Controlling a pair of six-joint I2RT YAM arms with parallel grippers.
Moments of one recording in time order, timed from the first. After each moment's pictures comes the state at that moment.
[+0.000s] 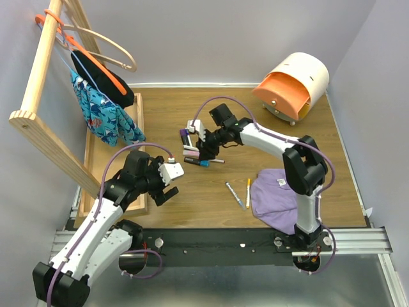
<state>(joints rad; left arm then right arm) -0.39 0.76 0.62 -0.70 0.41 0.62 0.68 1.98 1.51 -0.46 -0.66 -0.60</state>
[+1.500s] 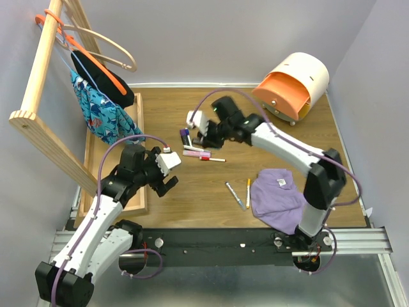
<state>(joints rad) -0.33 0.76 0.66 -0.61 0.43 0.56 0.76 1.82 1.53 -0.53 -0.34 -0.61</state>
